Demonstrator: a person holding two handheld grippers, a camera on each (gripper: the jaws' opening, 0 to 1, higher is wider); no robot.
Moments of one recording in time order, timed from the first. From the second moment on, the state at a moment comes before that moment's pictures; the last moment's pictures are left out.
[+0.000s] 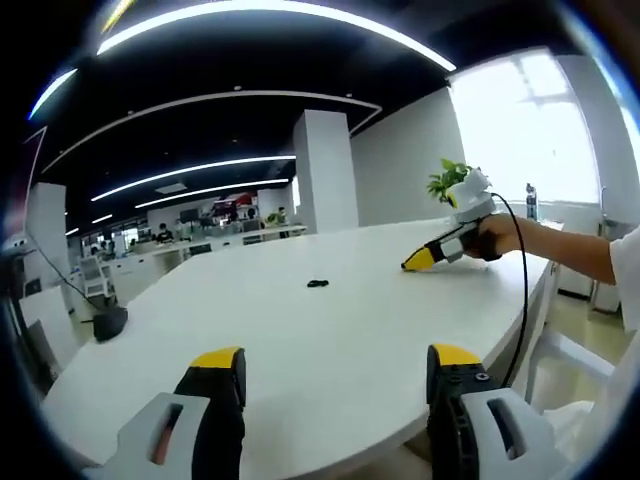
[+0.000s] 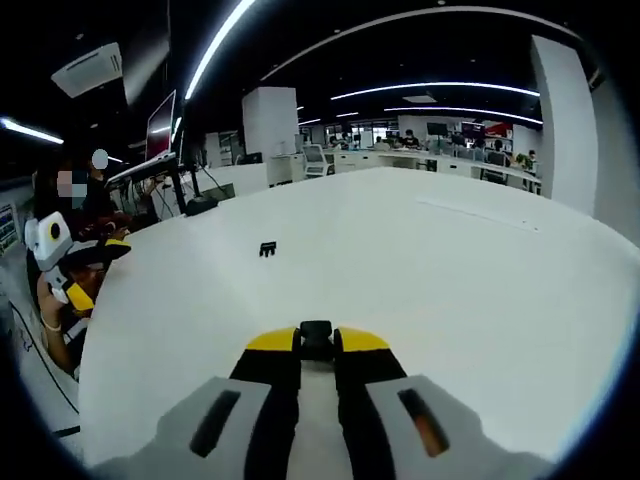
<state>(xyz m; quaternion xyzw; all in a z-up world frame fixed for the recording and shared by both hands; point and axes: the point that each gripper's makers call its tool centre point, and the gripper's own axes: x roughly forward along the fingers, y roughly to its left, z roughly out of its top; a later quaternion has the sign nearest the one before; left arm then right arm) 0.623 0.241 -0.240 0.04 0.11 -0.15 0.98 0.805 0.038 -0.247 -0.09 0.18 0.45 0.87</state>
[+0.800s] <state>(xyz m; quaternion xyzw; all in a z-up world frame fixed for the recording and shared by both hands) 0.681 0.232 -0.174 0.06 0.06 -0.28 0.96 0.799 0.041 -0.246 -0.08 0.19 0.52 0.83</state>
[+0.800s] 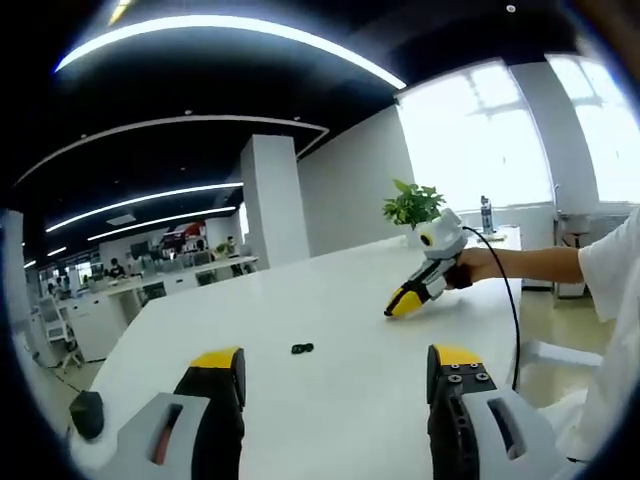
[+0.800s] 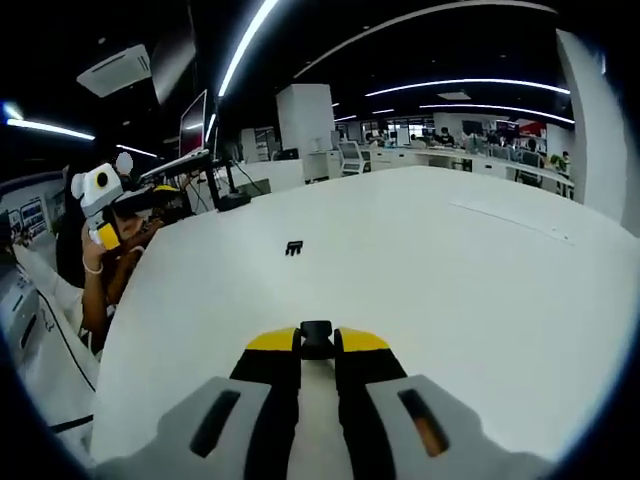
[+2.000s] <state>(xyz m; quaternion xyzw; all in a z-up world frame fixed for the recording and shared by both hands) 0.802 0.219 -0.214 0.10 0.11 -0.44 0.89 0.794 0.038 -0.253 -0.12 0.20 0.55 0.80</state>
